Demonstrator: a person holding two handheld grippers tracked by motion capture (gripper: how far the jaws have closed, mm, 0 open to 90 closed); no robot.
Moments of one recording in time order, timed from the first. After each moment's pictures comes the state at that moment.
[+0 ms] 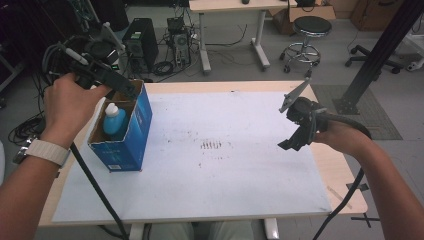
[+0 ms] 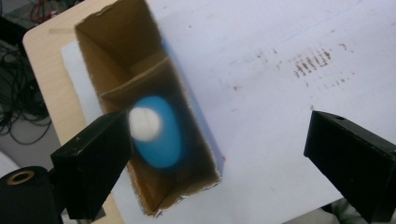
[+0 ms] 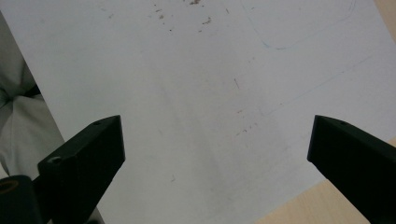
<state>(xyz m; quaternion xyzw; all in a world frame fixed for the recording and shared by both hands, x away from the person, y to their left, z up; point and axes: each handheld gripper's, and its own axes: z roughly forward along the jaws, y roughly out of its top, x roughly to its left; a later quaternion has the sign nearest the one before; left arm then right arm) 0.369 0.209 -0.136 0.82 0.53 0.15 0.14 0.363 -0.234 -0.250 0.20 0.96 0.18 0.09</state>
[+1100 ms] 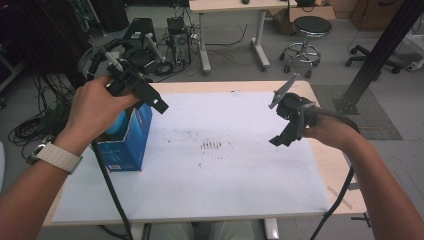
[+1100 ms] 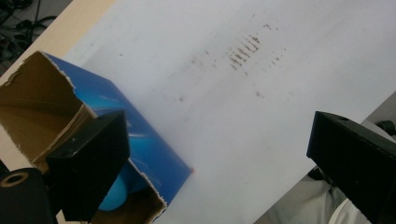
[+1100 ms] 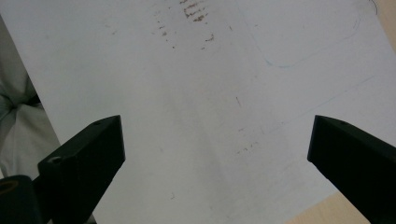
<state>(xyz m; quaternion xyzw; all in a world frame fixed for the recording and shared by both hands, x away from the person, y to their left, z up) 0.354 0.143 -0.138 0.90 0.39 0.12 0.14 0.375 -0.212 -0.247 0.19 0.96 0.18 0.09</state>
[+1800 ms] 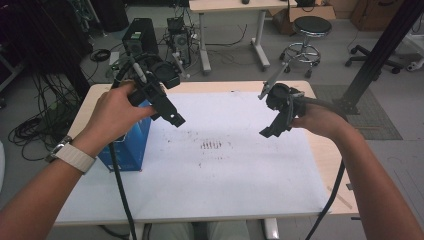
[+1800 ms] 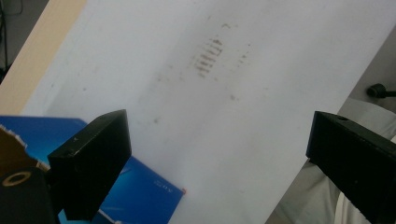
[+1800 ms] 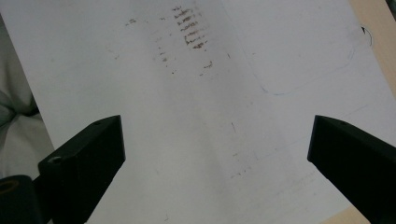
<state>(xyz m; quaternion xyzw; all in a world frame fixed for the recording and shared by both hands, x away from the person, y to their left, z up) 0.352 0.110 -0.160 0.94 0.28 0.10 0.15 0.392 -0.190 -0.235 0.17 0.96 0.19 0.08</state>
